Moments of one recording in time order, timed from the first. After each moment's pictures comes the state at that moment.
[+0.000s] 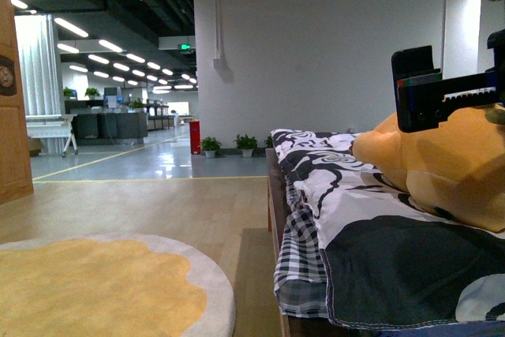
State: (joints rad) left arm 0.00 0.00 0.01 0.00 0.00 0.00; right arm 0.04 1.40 0.93 0.56 0.23 -0.15
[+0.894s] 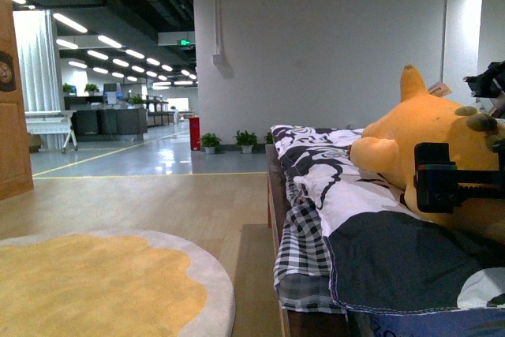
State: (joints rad) left arm 0.00 0.00 0.01 0.00 0.00 0.00; right arm -0.06 1.56 0.93 0.41 0.12 0.09
